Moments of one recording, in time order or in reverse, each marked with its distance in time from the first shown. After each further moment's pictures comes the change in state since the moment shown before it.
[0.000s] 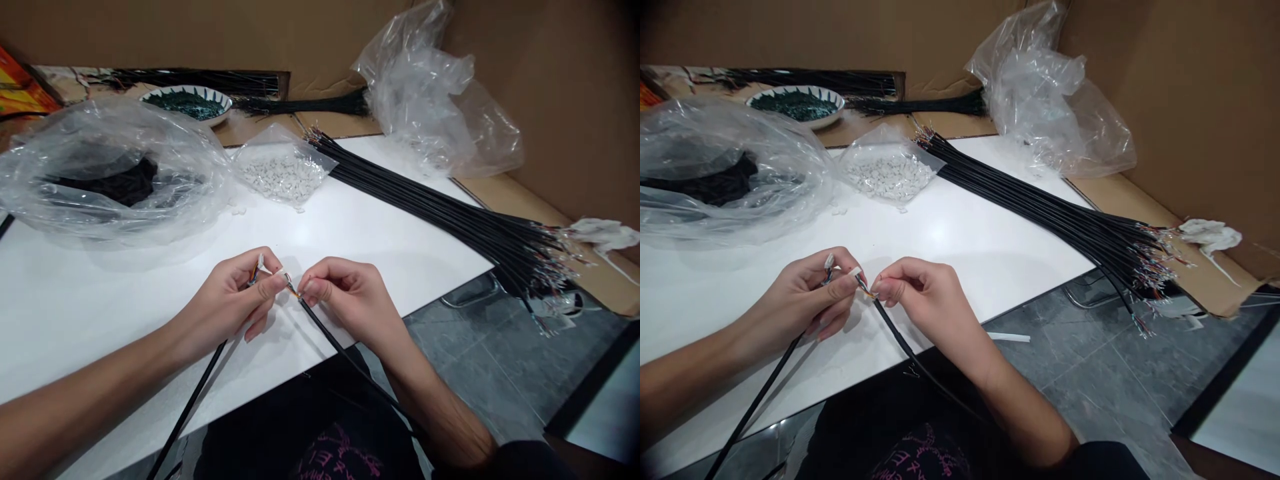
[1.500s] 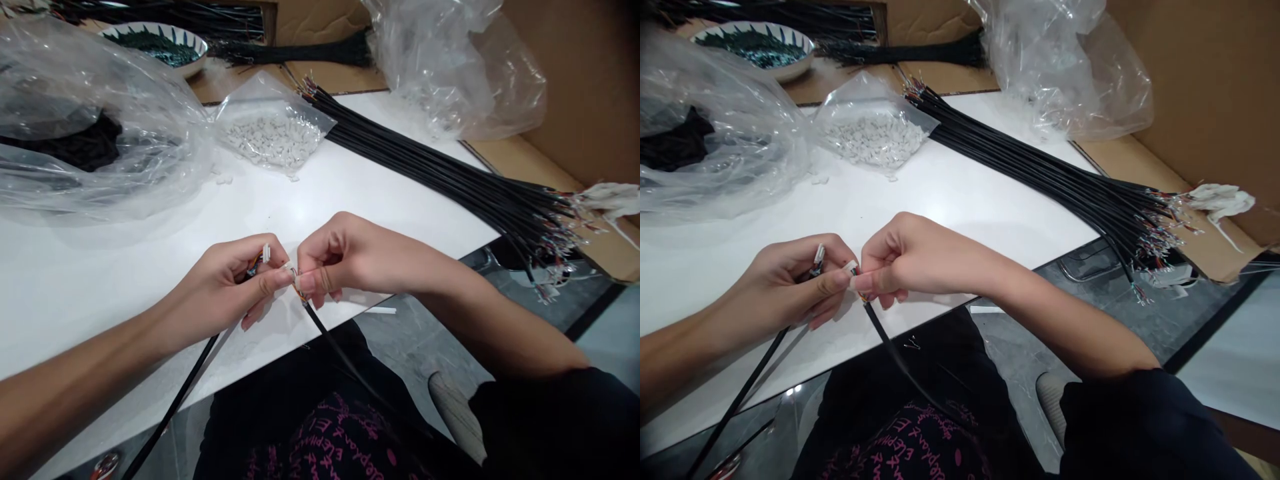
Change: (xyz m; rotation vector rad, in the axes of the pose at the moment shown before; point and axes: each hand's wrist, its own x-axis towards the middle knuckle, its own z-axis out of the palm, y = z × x) left_hand -0.006 0.005 0.002 0.301 -0.102 0.063; right_hand 0.026 -0.036 -0.023 -0.162 -0.633 0.233
